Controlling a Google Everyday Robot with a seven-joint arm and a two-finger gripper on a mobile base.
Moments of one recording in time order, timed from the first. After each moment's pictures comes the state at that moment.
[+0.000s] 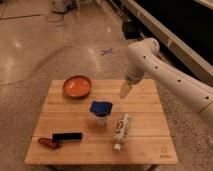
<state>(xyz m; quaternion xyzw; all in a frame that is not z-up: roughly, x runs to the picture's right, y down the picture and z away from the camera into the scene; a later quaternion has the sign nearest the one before) 0.126 -0.005 0.750 -0.06 -0.27 -0.89 0.35</state>
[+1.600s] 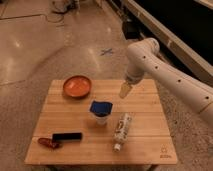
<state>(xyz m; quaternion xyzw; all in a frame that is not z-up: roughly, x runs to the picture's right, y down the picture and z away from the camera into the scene) 0.126 -0.005 0.750 -0.06 -0.27 -0.89 0.35</state>
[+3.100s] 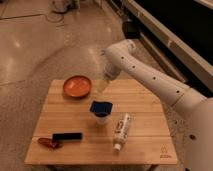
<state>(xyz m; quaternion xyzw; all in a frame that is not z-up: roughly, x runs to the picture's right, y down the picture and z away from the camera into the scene) -0.018 -0.050 0.808 0.08 -0.23 -0.92 0.30</state>
